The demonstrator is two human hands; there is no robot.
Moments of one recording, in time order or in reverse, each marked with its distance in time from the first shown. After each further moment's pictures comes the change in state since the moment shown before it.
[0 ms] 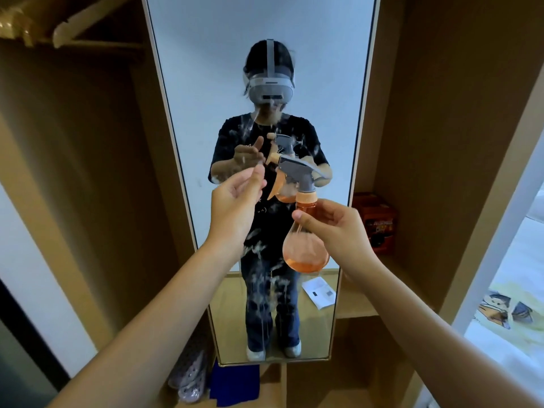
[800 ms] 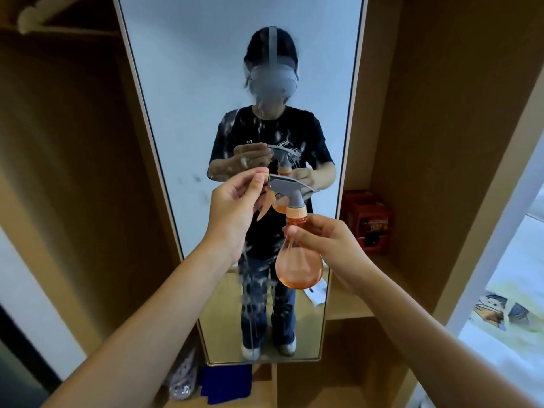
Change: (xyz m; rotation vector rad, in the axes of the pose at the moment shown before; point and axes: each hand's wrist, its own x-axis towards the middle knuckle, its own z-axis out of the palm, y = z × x) left_hand 0.008 -0.016 0.028 -0.093 -0.043 -0.008; right_hand 0.010 0.031 -0.028 0.087 -0.214 0.142
